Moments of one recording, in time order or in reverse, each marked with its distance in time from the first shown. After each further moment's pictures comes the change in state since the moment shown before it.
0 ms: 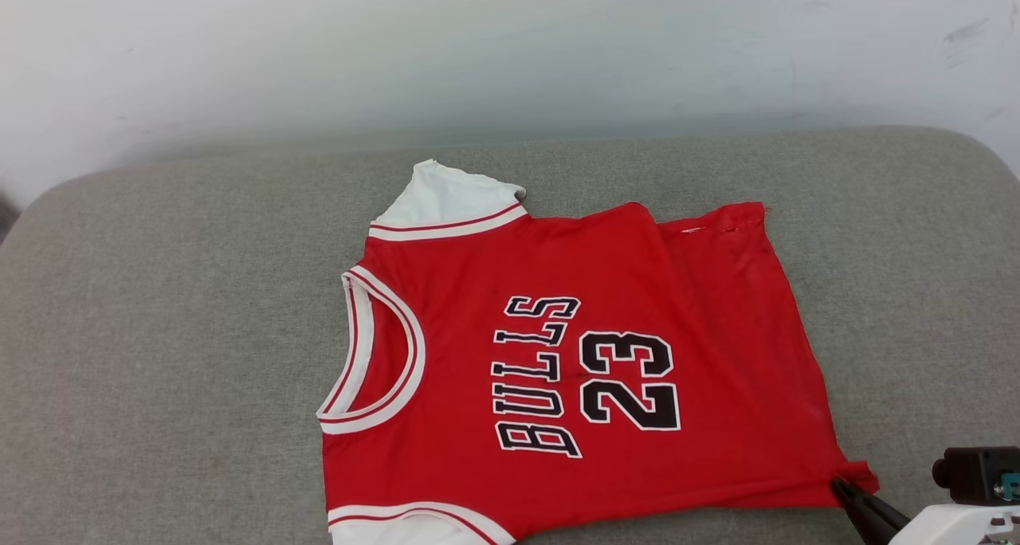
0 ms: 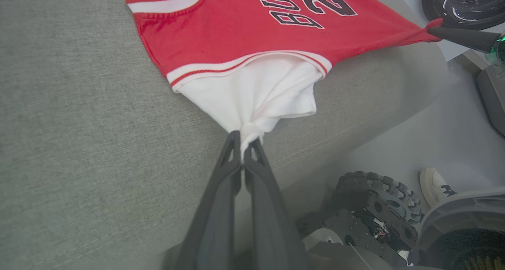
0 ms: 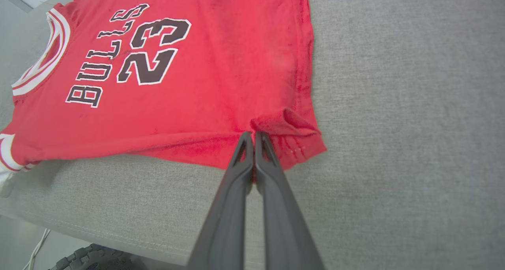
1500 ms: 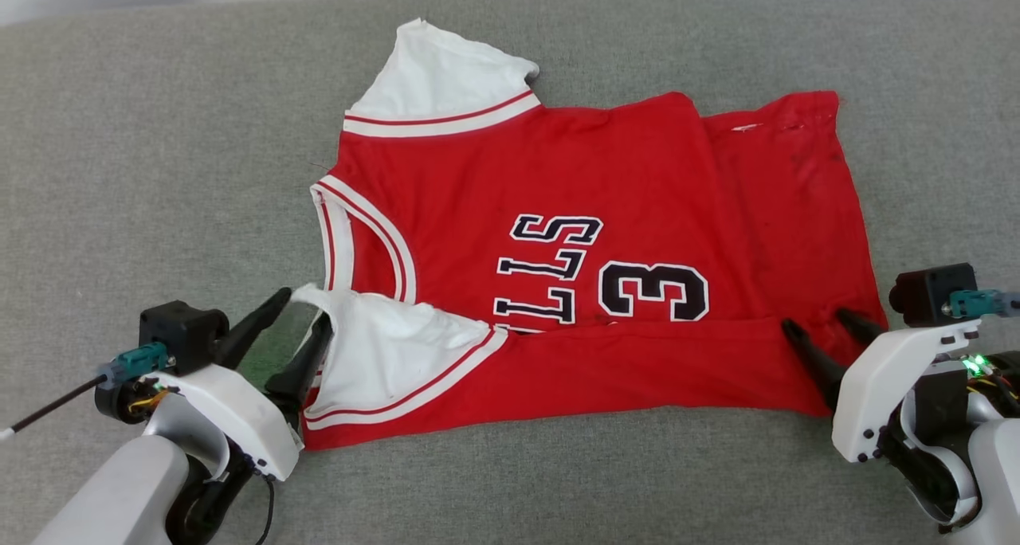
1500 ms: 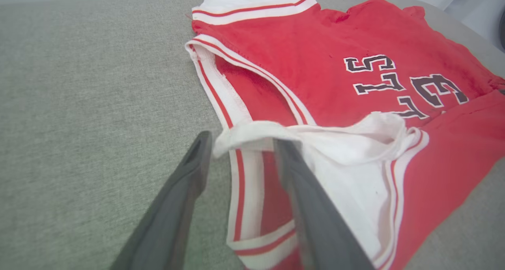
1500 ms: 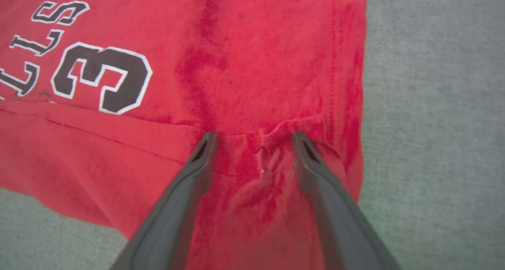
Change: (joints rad) left arm -0.697 -0.208 -0.029 0.478 0.123 -0.058 -0.068; right arm -0.412 0.014 0.067 0.151 -0.140 0.000 0.076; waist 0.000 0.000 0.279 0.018
